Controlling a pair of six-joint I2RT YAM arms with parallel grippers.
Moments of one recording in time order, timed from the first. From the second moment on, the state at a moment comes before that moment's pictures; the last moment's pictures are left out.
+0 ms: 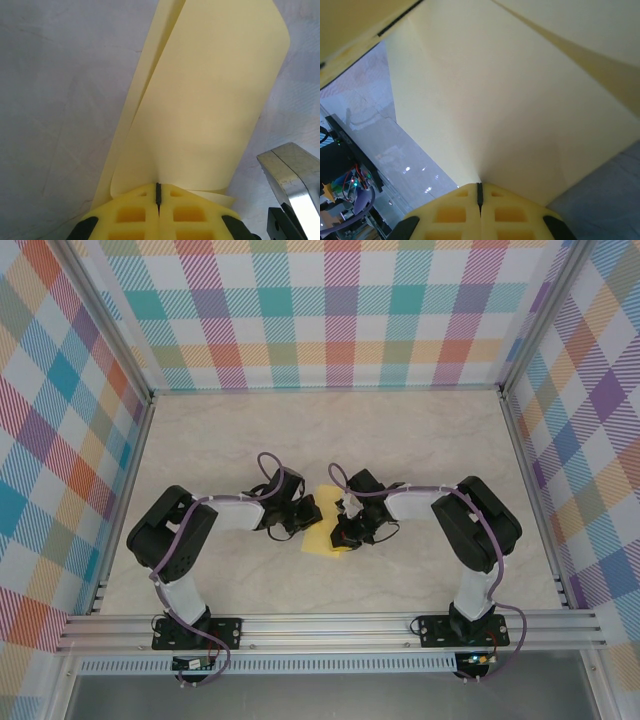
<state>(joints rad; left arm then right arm) -0.60 1.77 0.82 0.01 0.35 -0.99 0.67 1.82 0.92 -0.38 -0.69 0.61</state>
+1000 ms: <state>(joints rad) -0.60 1.77 0.80 0.05 0.35 -0.99 0.68 1.83 0.92 -0.34 -0.69 0.70</state>
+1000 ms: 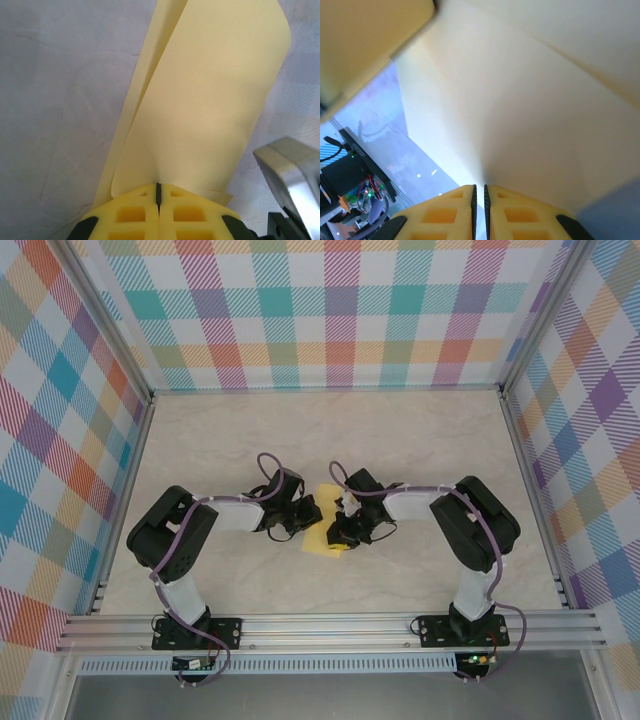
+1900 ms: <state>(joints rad) -0.60 1.76 0.80 0.06 0.35 -1.00 0.68 1.79 0.94 -0.33 -0.68 0.72</state>
